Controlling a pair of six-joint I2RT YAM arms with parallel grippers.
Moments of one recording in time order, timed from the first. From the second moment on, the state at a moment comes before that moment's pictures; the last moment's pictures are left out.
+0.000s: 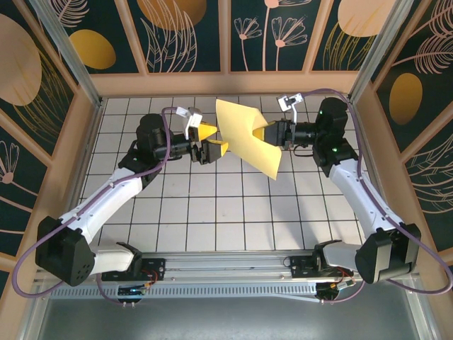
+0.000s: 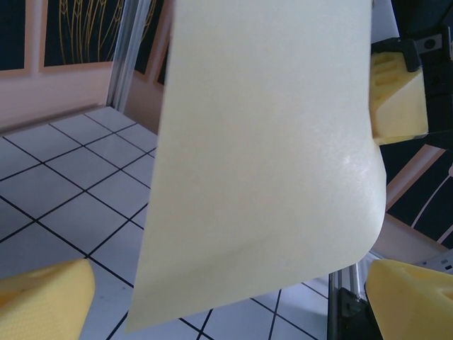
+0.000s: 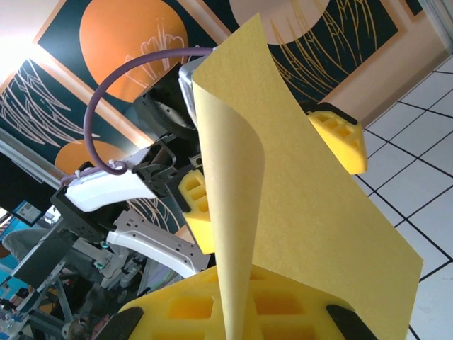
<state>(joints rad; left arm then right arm) -0.48 1.29 1.01 0.15 0.79 -0.33 0.26 1.24 1.09 0.12 -1.30 0.68</state>
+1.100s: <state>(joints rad) -0.48 1.30 1.02 0.06 0.78 -0.34 0.23 1.23 1.12 -0.22 -0.99 0.40</state>
